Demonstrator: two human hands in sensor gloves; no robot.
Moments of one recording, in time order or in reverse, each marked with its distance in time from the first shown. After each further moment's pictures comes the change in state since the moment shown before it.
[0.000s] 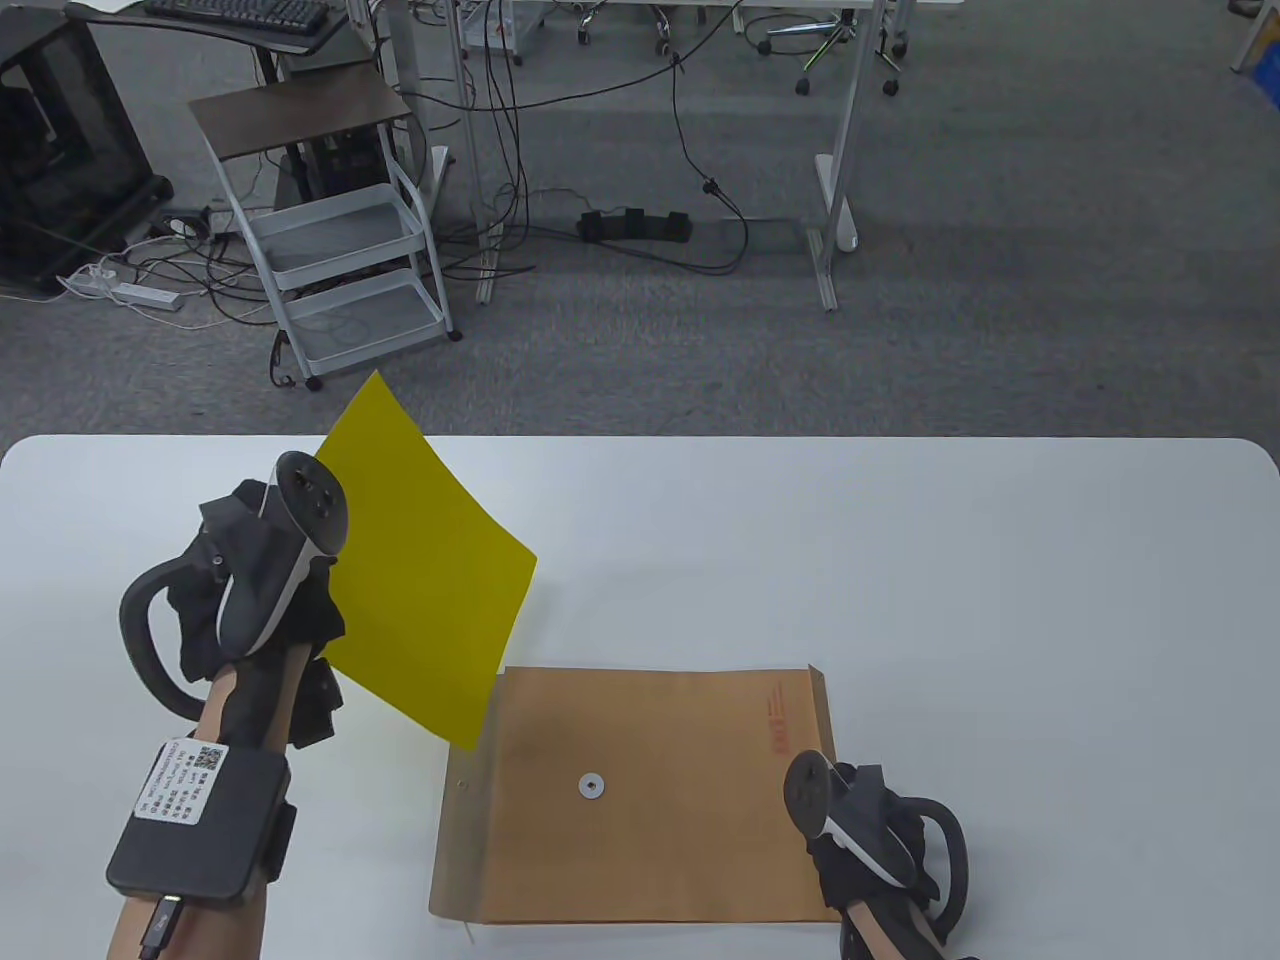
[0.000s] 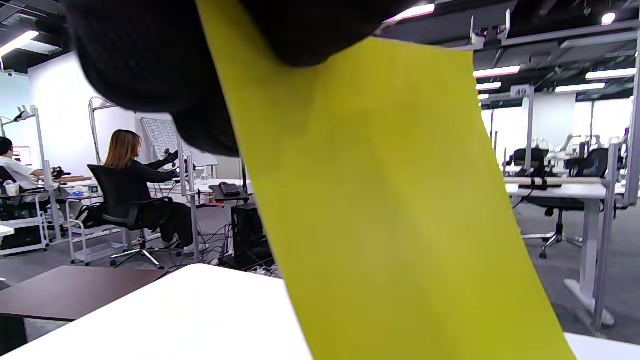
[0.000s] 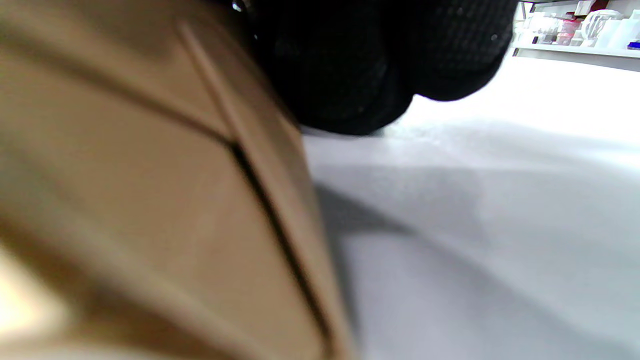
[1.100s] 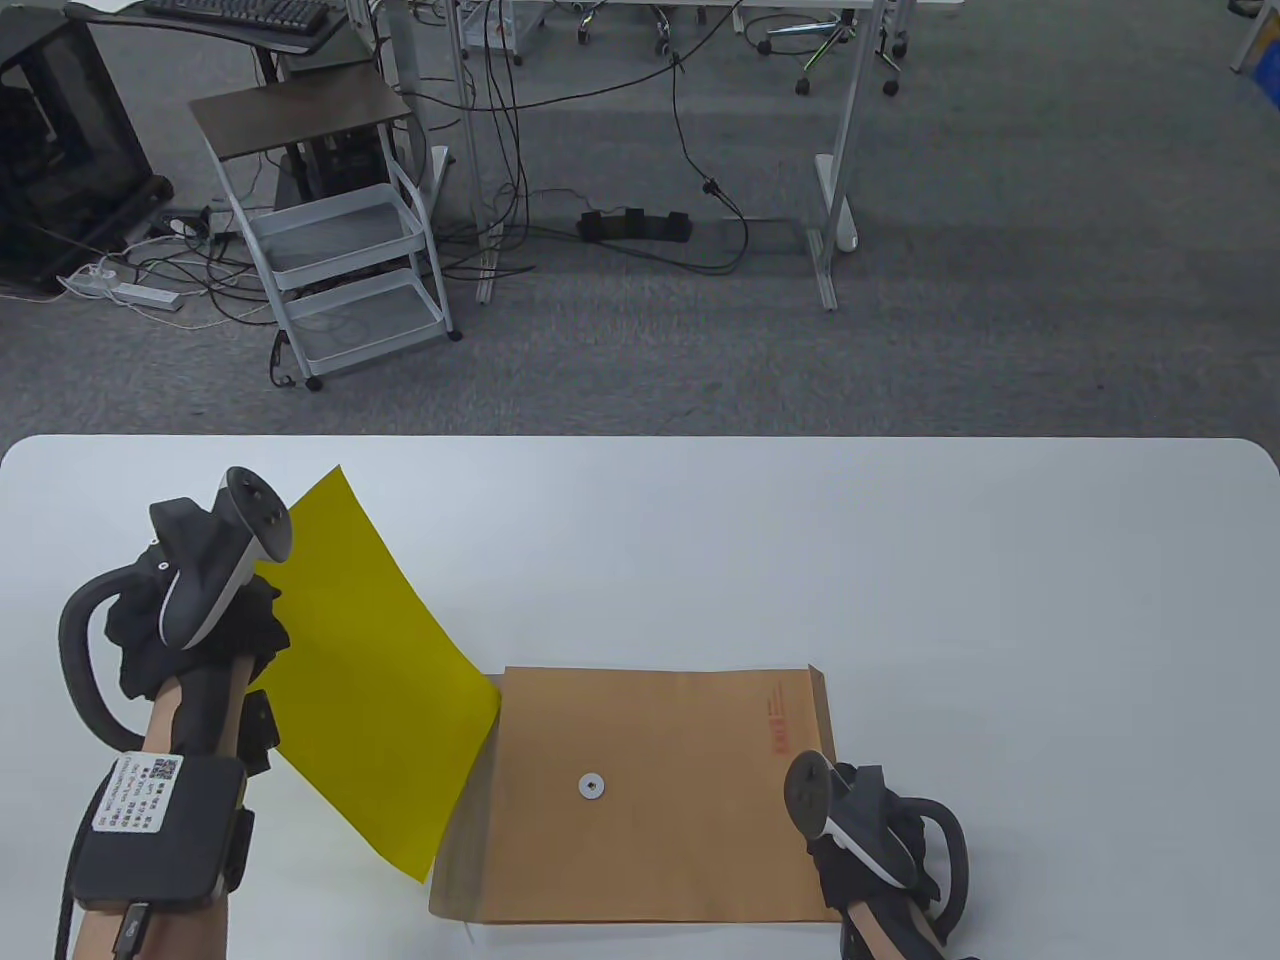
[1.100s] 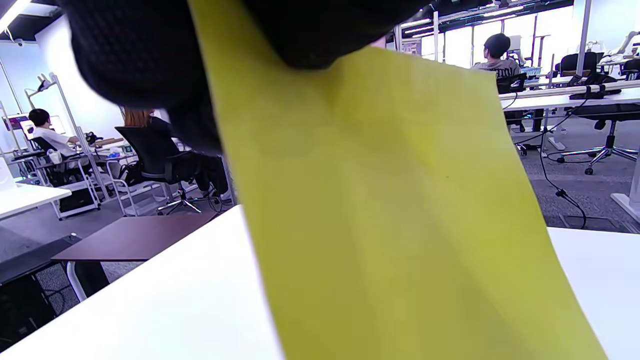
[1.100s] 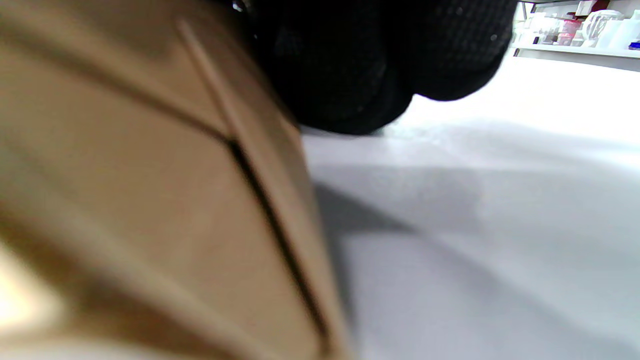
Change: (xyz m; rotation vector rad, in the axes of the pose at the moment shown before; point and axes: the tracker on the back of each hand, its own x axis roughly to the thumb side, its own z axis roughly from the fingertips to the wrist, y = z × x) left_hand -0.030 -0.040 -0.022 -0.194 0.051 -0.115; right_hand 0.000 0.001 0.000 -0.001 -0.002 -0.001
